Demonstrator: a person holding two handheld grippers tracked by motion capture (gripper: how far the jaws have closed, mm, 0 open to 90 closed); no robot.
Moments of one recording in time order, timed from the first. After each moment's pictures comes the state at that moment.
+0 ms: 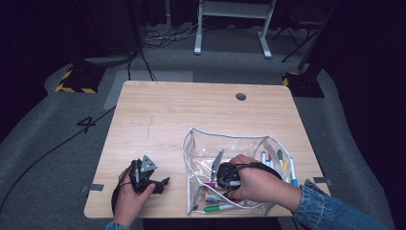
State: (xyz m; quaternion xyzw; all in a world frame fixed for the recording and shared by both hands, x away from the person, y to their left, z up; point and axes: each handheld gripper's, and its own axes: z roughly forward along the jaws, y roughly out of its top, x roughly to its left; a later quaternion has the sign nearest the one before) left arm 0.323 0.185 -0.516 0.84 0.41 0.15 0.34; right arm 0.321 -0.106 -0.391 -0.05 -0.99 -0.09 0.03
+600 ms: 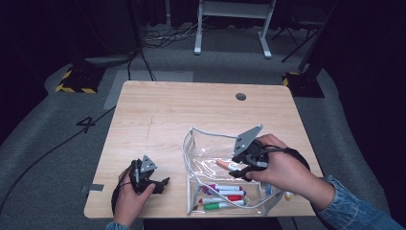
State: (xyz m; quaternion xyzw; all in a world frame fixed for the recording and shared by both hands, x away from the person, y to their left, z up) left arm 0.323 0.185 -0.516 0.84 0.41 0.15 0.34; right arm 0.332 -0.155 -0.316 -0.11 -0.97 -0.23 -0.05
